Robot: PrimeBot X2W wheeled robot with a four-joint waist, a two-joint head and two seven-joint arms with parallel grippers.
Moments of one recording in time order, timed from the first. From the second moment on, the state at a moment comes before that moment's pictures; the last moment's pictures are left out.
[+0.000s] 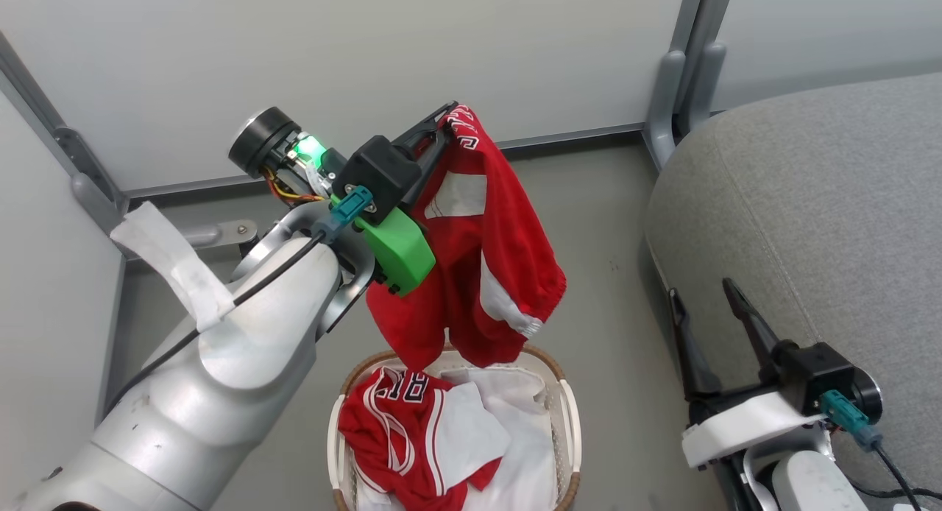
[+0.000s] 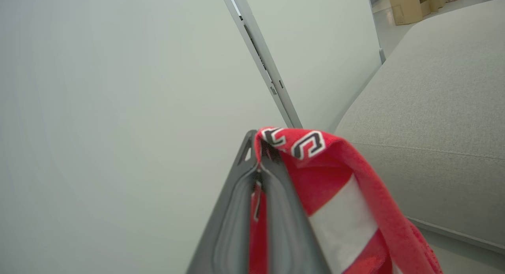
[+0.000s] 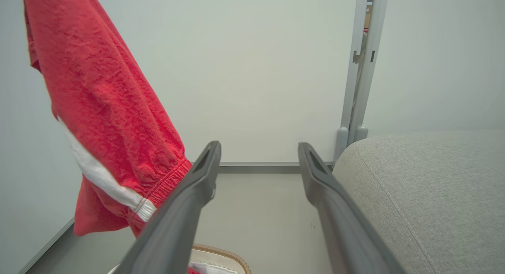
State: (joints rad) left arm -0.85 0.24 -0.81 0.48 -0.31 -0.13 -0.18; right arm -0.09 -0.05 0.09 0.15 0.17 0.13 -0.26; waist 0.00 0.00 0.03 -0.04
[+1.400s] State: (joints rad) left arm -0.93 0.19 -0.97 0.33 -0.38 -0.13 -0.16; right arm -0.57 -0.05 0.55 0.62 0.18 0.13 -0.26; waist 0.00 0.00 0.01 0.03
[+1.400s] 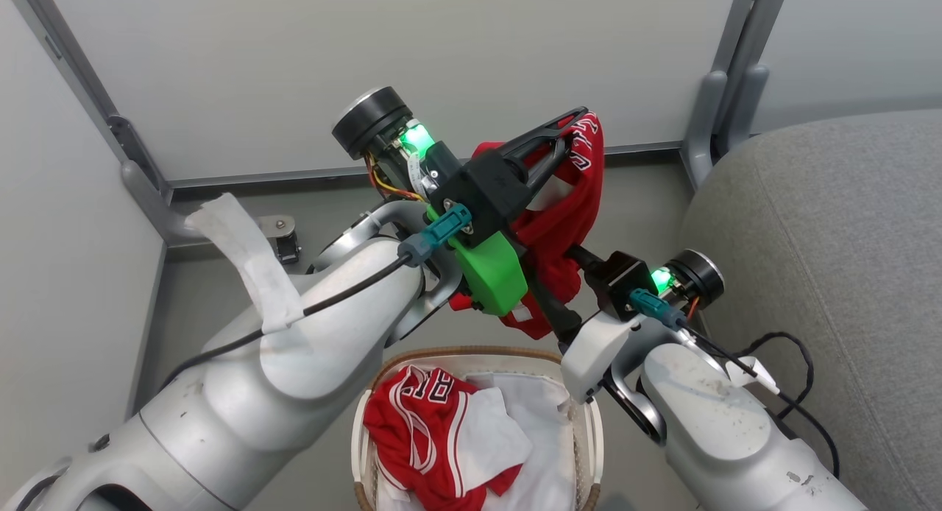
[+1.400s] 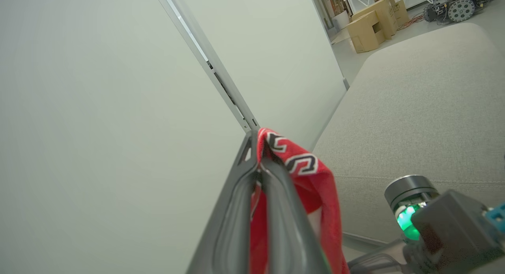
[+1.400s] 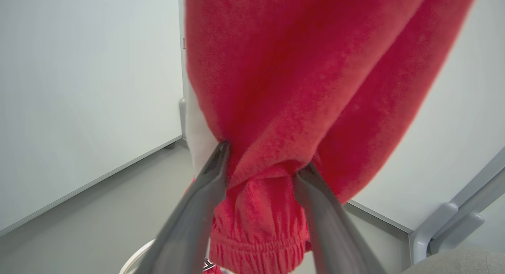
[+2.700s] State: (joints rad) left arm -0.39 0.24 -0.72 0.34 -0.54 0.04 -0.26; right arm -0.52 -0.06 0.34 0.48 0.10 0.13 -0.26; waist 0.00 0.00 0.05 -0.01
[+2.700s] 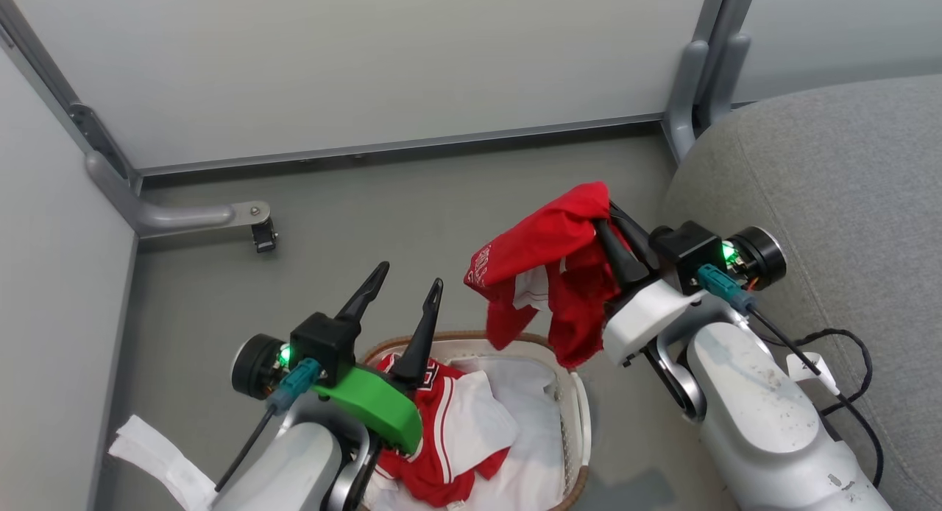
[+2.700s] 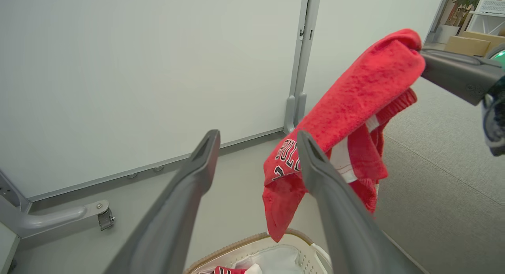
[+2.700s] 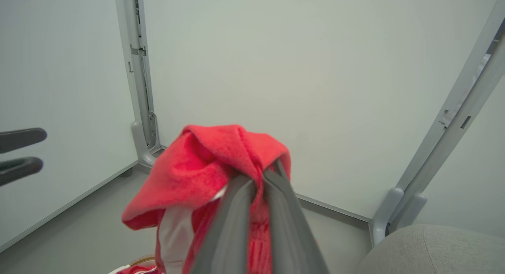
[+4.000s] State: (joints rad) left arm -0.36 0.12 -0.62 0.39 -0.31 -0.06 -0.26; right arm -0.35 -0.12 0.09 0.26 0.06 0.13 -0.26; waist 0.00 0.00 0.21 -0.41
